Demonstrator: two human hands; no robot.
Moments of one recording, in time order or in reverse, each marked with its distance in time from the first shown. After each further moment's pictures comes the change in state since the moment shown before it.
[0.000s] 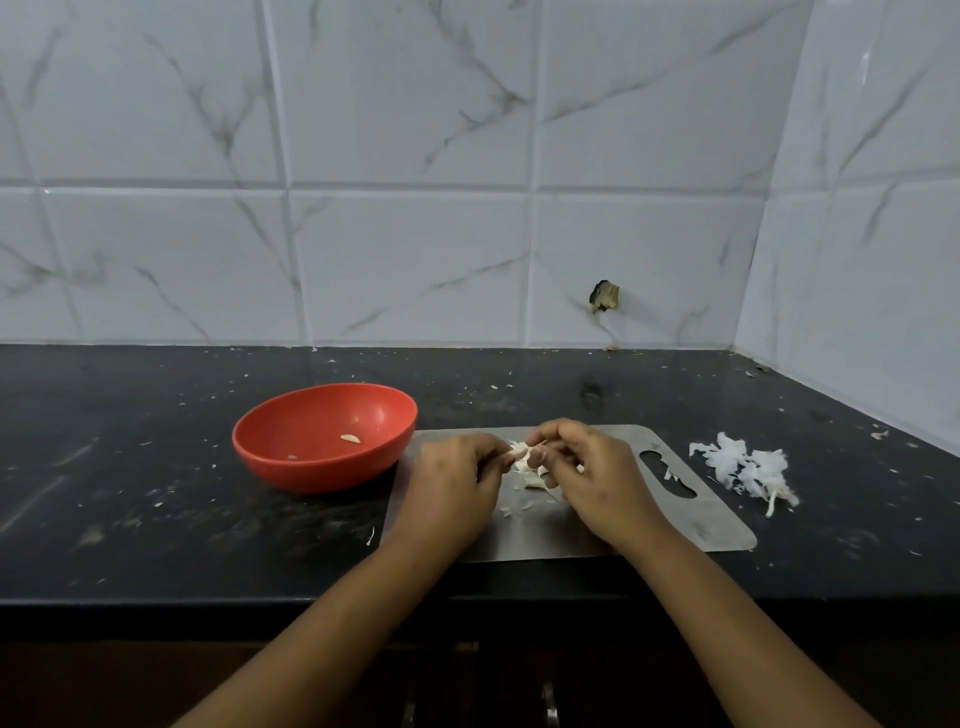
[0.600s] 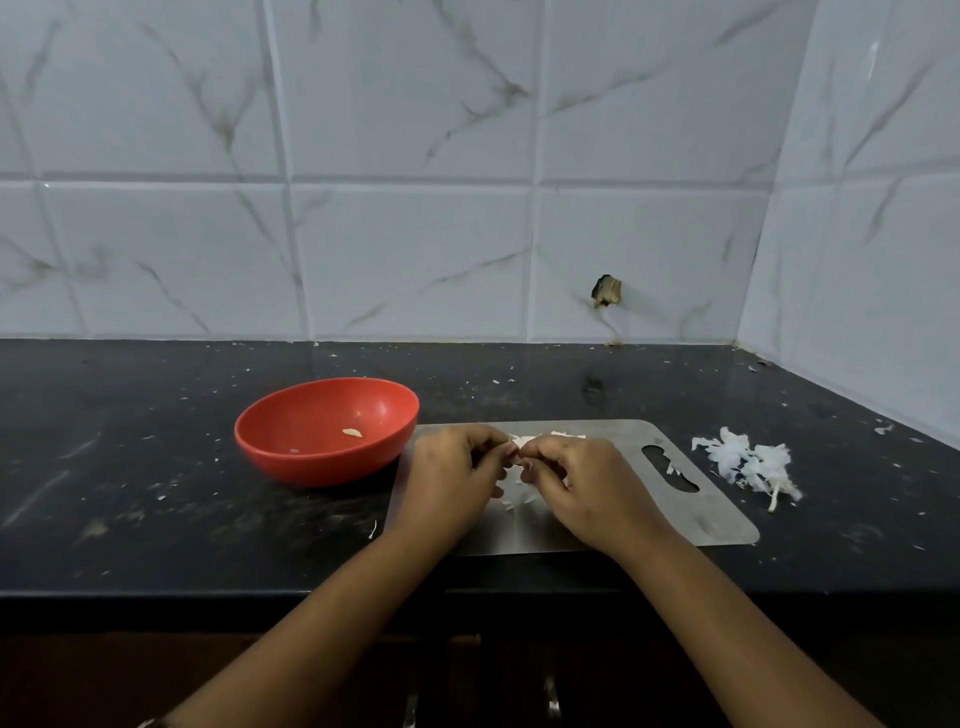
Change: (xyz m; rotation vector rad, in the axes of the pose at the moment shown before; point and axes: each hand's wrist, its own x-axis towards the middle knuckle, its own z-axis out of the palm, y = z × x) left_hand 0.000 0.004 -0.004 -0.208 -0.022 -0.136; right_hand -0.005 0.001 0.005 -0.361 -0.088 -0.127
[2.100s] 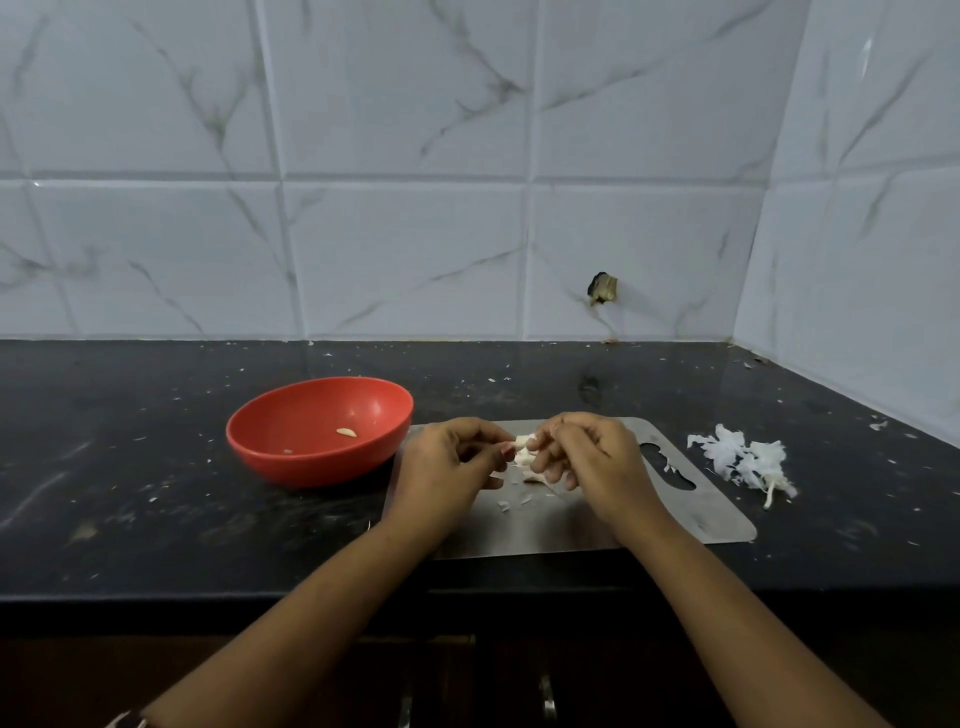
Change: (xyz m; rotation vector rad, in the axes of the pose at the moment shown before) left_hand 0.001 0.000 -0.001 -0.269 -0.026 -0.141; right_hand 0.005 -0.012 -0.012 0.649 0.141 0.304
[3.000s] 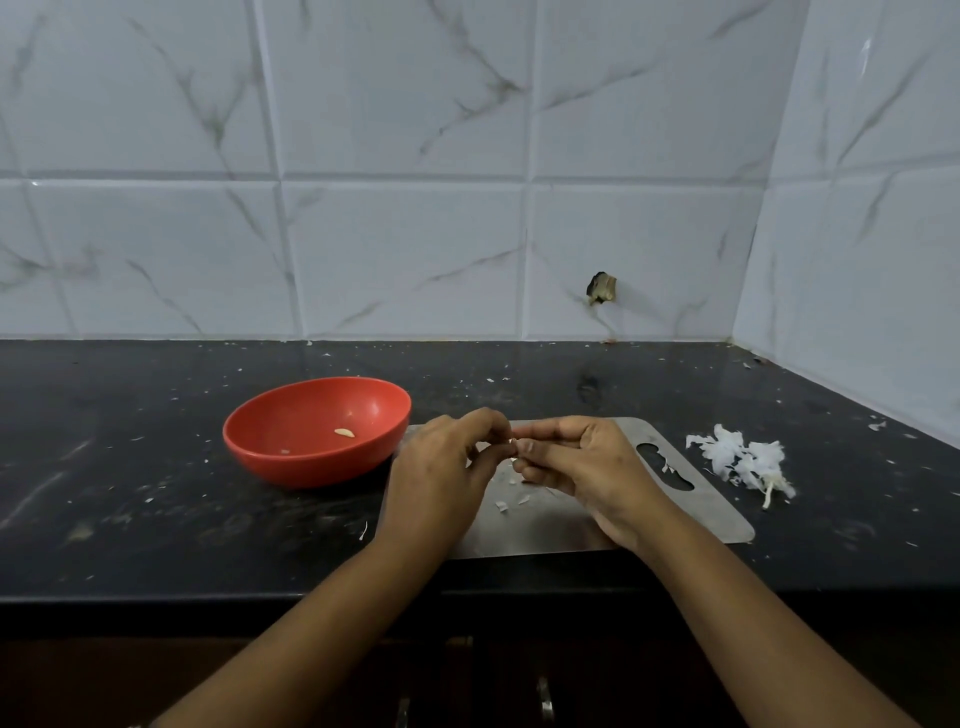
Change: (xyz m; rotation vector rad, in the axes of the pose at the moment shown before) left_hand -0.005 -0.003 -0.001 0.573 0.157 0.431; right_hand 0.002 -0.006 -0.001 0.327 -0.175 0.254
